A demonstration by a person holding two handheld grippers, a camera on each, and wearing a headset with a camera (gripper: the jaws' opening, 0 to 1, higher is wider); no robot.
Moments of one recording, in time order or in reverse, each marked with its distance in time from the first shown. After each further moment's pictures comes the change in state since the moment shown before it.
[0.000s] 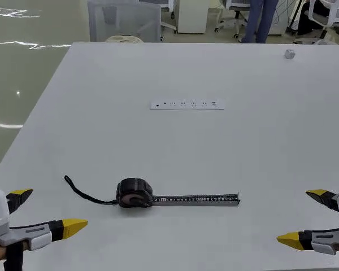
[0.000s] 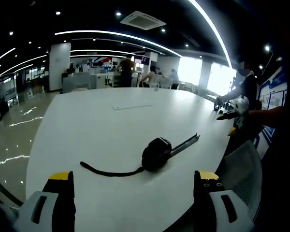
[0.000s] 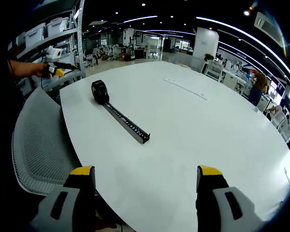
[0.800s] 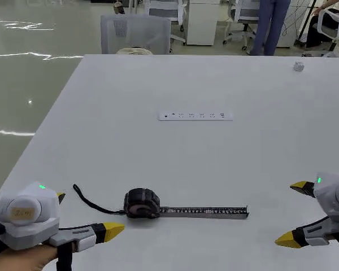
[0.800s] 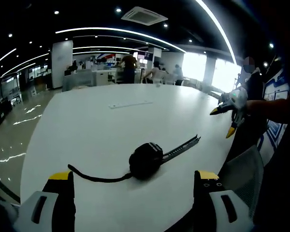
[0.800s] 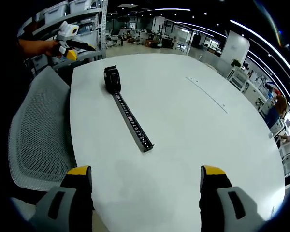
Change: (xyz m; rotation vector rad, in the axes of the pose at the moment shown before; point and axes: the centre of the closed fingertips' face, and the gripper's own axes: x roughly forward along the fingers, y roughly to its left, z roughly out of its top) left arm 0.028 -0.036 0.009 -0.001 0.041 0.044; right arm 0.037 -0.006 0.026 -0.213 0.118 0.130
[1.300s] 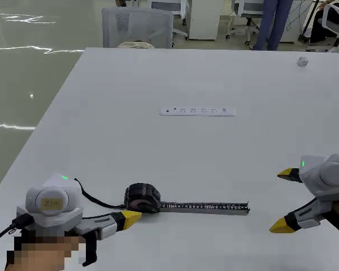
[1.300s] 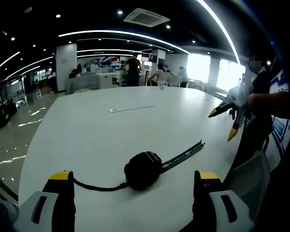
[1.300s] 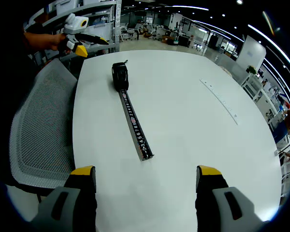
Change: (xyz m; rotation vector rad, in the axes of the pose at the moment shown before) left arm 0.025 -0.011 0.011 0.002 -0.031 0.059; right arm 0.016 -0.004 0.021 -0.121 0.050 0.095
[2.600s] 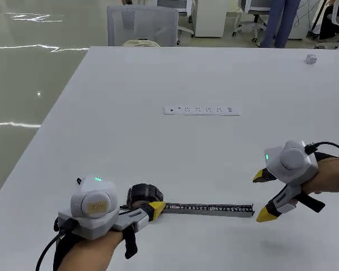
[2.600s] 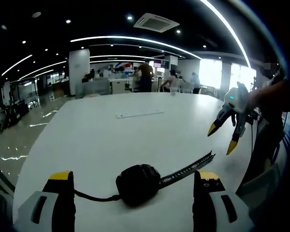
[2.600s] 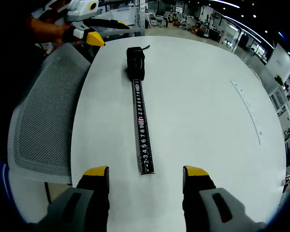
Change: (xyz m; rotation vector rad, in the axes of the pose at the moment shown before) left arm 0.031 -0.019 0.009 -0.031 -0.057 0.122; right arm 0.054 -0.009 0.009 -0.152 0.124 0.208
